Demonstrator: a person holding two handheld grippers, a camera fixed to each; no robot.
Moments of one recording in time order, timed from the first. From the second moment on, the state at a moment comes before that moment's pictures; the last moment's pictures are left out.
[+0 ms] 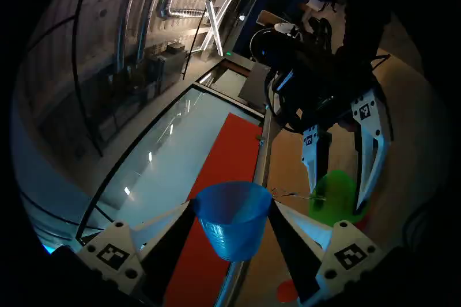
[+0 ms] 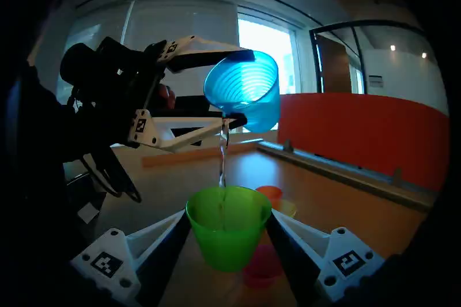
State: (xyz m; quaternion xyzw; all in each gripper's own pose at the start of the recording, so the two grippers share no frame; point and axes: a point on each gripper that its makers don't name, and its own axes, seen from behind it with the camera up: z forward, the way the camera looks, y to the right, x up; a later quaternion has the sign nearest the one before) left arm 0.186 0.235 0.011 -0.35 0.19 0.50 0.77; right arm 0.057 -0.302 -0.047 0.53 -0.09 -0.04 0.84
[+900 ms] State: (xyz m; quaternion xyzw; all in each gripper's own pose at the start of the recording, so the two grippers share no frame) left arm 0.188 0.237 0.013 -0.34 0.20 0.51 0.76; right arm 0.057 -0.302 -0.048 0.53 -0.09 -0.04 0.84
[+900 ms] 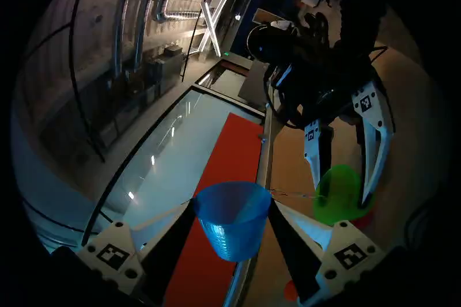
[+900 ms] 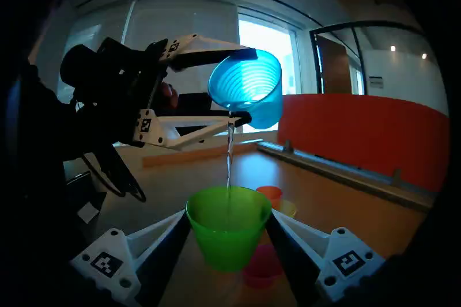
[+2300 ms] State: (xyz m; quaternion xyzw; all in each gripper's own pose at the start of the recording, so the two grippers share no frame) left arm 0.192 0.241 0.010 -0.34 0.22 0.53 0.75; right arm 0.055 -0.300 -0.049 0.53 -0.08 -0.04 0.84
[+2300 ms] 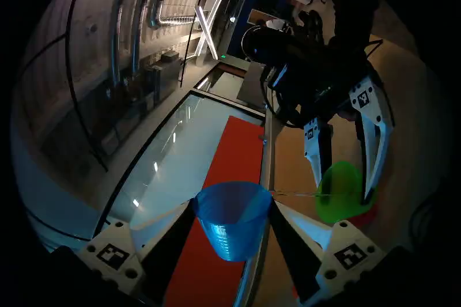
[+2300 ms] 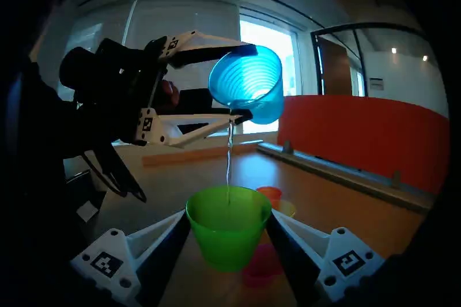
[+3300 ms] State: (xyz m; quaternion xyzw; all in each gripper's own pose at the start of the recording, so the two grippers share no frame) left arm 0.192 0.243 0.007 -0.34 0.22 0.54 0.74; right arm 0.057 -0.300 -0.048 0.53 -0.08 -0.04 0.84
